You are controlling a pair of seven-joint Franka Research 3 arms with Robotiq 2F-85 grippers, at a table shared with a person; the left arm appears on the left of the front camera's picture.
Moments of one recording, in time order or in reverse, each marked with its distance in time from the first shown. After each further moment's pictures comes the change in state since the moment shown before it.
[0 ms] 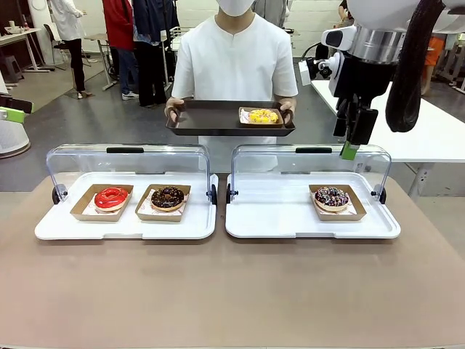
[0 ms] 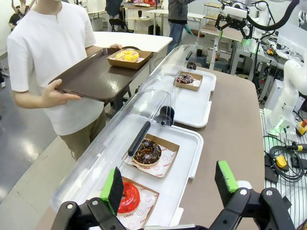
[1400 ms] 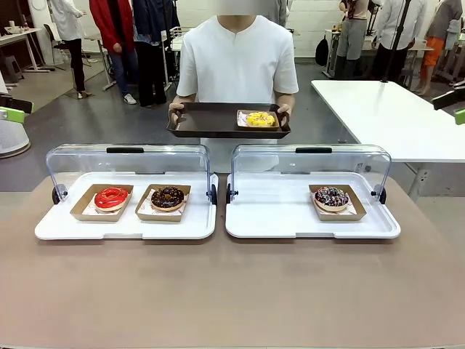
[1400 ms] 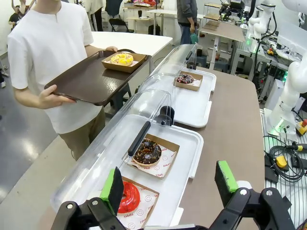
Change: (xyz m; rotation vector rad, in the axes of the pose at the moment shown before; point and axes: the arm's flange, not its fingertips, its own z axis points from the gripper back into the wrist) left arm 0.000 0.000 0.000 0.000 0.001 0.000; right arm -0.299 -0.026 0.005 0.092 -1.011 -0.137
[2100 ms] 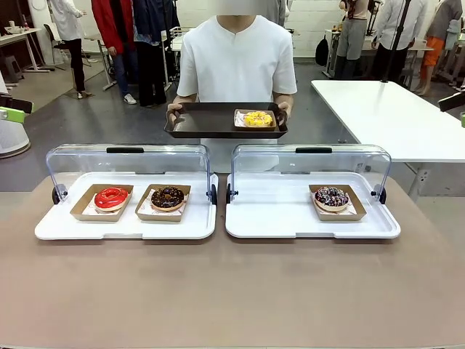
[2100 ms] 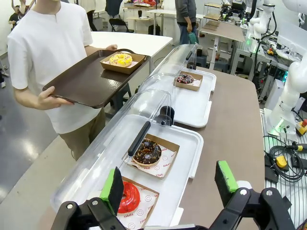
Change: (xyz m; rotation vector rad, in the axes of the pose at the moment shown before) left arm 0.000 0.000 0.000 0.000 0.000 0.000; right arm -0.006 0.005 0.006 -0.013 -0.006 0.006
